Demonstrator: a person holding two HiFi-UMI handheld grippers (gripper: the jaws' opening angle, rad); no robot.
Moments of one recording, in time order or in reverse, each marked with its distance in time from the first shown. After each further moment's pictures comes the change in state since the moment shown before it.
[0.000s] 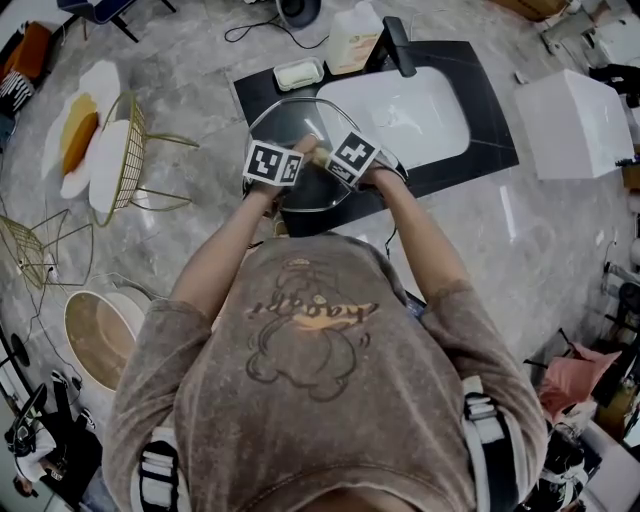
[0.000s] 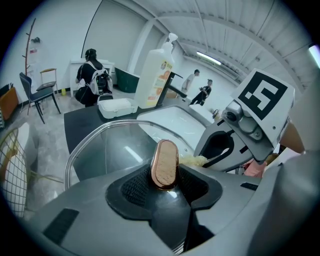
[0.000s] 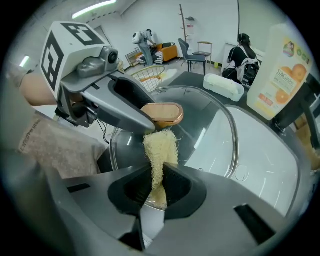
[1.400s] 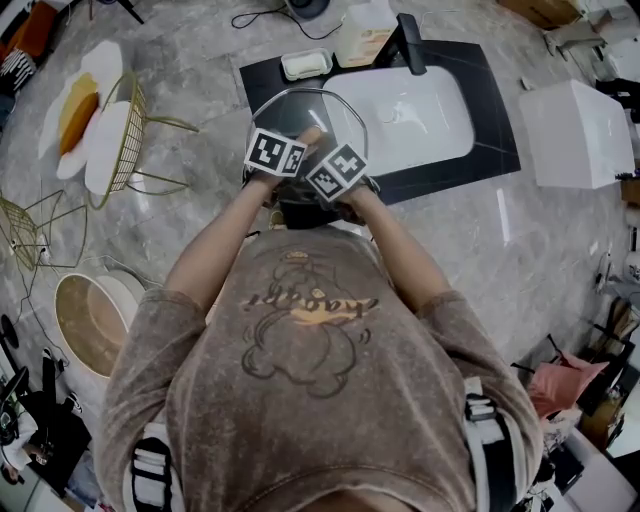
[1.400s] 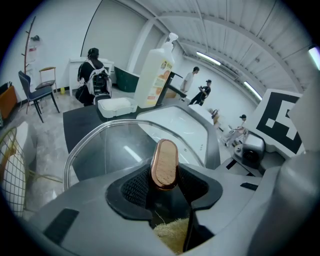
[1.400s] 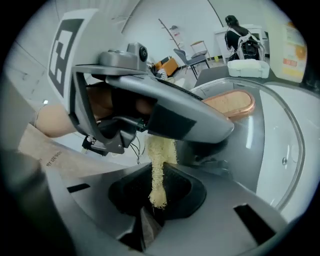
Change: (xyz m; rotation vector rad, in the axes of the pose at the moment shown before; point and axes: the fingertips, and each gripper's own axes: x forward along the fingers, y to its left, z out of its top) left arm -0.001 -0.002 -0.001 -0.002 0.005 -0.016; right arm 0.024 0.097 0.036 0.193 -0.208 0.328
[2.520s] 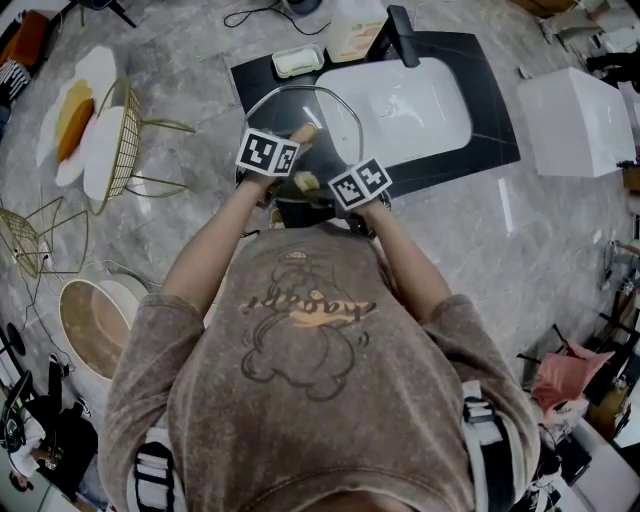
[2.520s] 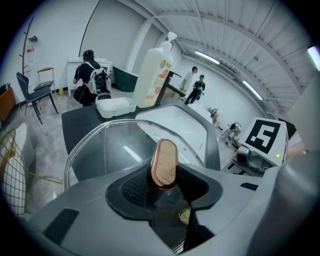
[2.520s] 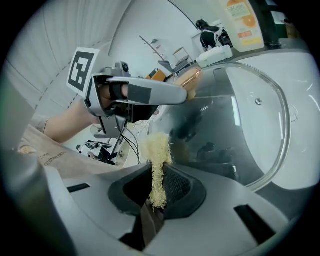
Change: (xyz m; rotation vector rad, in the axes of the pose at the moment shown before) left arm 0.000 0.000 -0.001 0.012 0.005 -0.006; right arm -0.012 -0.015 -0.043 0.192 -0.149 0.050
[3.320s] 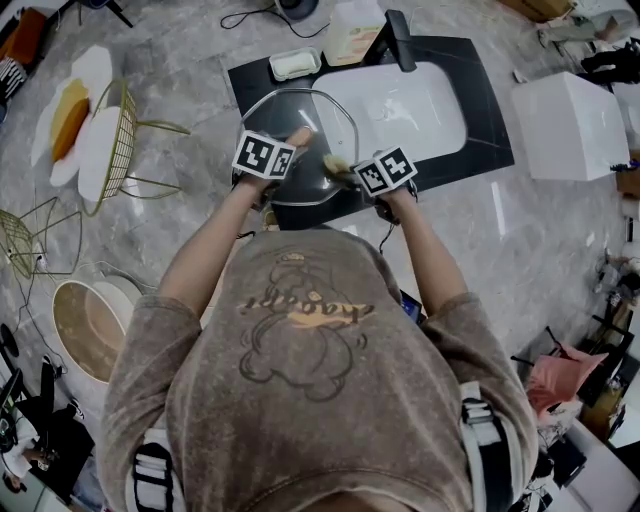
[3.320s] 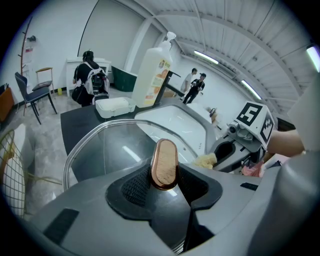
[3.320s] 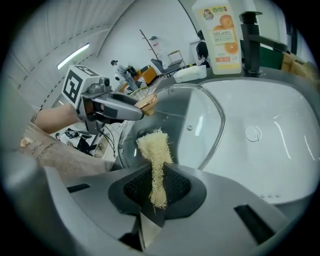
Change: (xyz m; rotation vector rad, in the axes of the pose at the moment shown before) left arm 0.001 0.000 0.001 0.006 0.003 -0.010; right arm -0.068 -0.074 0.007 -0.076 0.044 -0.239
